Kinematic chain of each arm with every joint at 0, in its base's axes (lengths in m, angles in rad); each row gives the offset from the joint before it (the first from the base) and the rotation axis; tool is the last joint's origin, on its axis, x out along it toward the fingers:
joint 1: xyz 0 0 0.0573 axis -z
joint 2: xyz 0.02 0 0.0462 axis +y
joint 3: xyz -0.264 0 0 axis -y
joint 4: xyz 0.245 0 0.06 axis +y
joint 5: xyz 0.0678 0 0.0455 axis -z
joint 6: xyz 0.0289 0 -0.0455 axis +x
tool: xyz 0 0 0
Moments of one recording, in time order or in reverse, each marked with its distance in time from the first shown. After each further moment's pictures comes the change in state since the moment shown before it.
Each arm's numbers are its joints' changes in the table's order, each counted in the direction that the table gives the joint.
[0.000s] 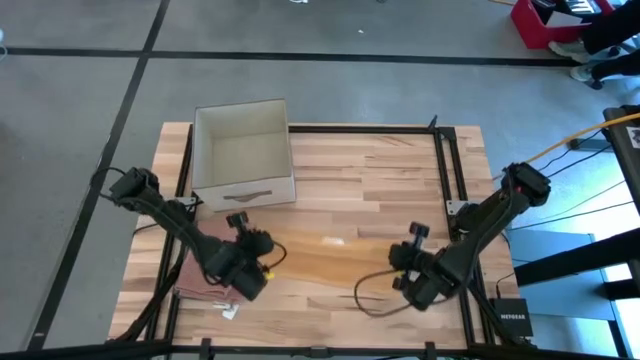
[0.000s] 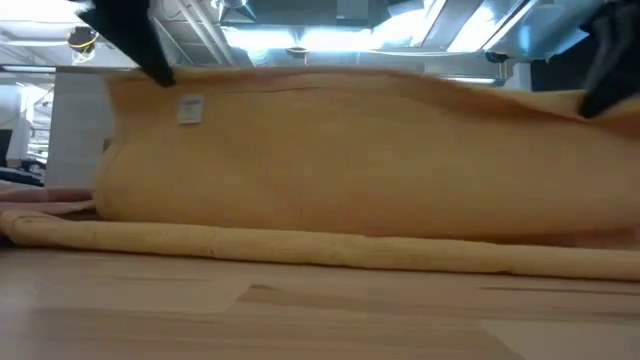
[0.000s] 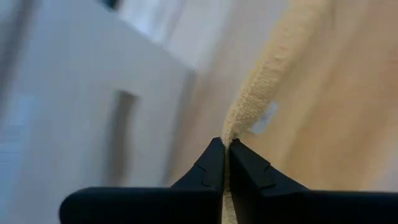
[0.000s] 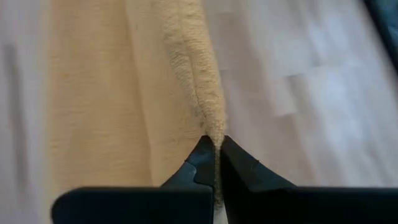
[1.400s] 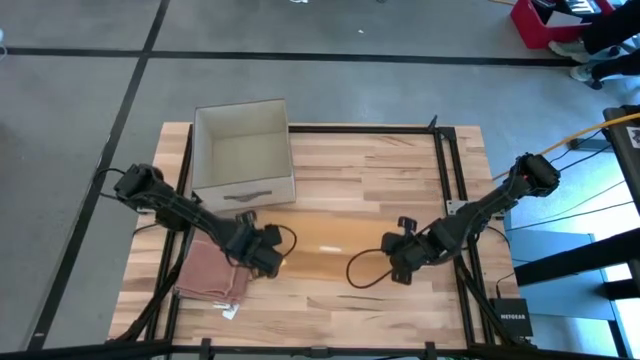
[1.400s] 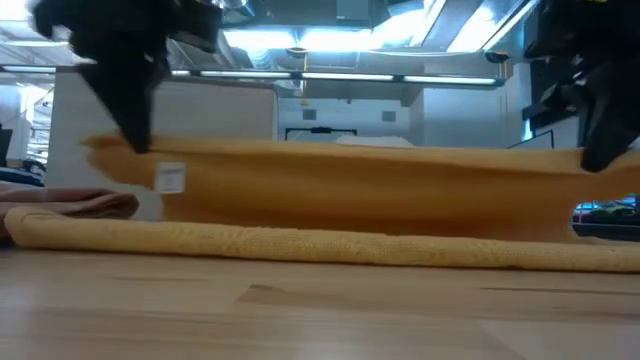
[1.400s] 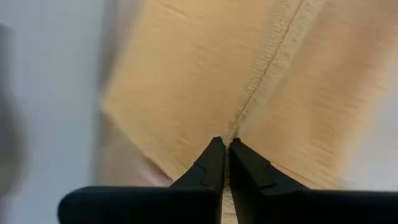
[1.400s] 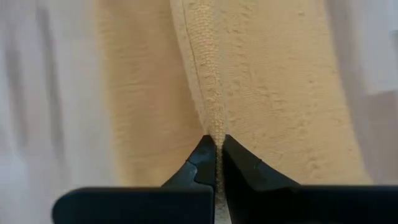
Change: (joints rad) left arm -0.189 0.000 -0.111 -0.148 0.404 0.178; right arm 0.232 -0.166 -0.234 -0.333 -0.393 -0.291
